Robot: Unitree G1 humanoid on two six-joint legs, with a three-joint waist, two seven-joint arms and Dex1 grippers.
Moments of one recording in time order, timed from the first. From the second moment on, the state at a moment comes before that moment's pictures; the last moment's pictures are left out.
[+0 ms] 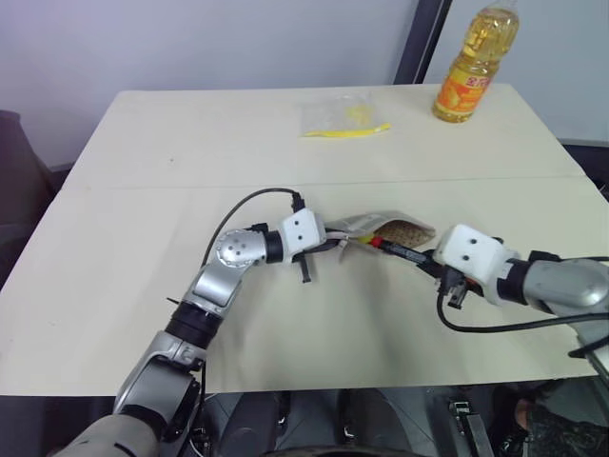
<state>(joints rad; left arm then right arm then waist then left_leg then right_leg) -0.57 0.24 -0.30 0.21 -0.03 -0.10 -0.93 -0.13 -1.08 0.01 -0.66 0.24 0.76 0.73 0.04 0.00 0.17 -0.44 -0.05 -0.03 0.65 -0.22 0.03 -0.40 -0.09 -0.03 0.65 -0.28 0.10</state>
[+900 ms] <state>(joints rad) -0.56 0.22 -0.29 0.17 -0.08 0.03 -0.90 -0.14 -0.99 -0.23 -0.71 0.32 0.90 0.79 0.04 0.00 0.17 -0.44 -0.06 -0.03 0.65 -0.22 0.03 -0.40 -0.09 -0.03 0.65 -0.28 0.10</state>
